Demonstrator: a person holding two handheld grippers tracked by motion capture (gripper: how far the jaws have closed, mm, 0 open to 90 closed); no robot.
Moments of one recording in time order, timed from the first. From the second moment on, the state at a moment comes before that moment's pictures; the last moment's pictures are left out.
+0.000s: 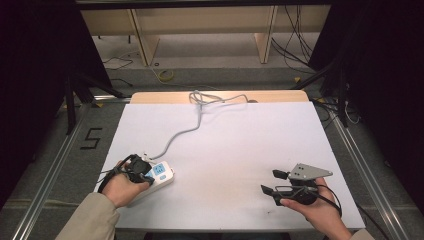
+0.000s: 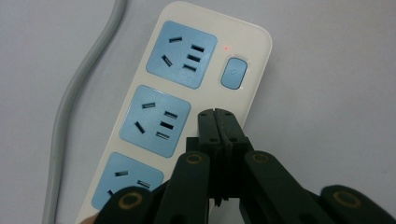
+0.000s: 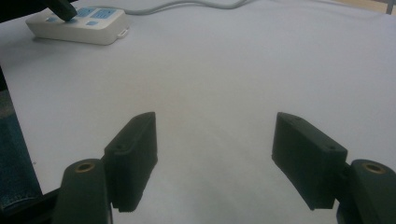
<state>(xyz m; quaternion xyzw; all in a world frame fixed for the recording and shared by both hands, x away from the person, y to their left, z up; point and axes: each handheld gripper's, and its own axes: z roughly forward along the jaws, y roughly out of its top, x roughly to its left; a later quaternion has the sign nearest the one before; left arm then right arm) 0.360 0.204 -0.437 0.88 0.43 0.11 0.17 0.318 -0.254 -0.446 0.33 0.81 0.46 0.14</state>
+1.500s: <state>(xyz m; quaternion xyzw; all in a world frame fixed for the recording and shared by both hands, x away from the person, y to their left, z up) 0.366 0.203 -0.437 0.88 0.43 0.11 0.16 0.317 -0.254 -0.446 0.33 0.81 0.46 0.14</state>
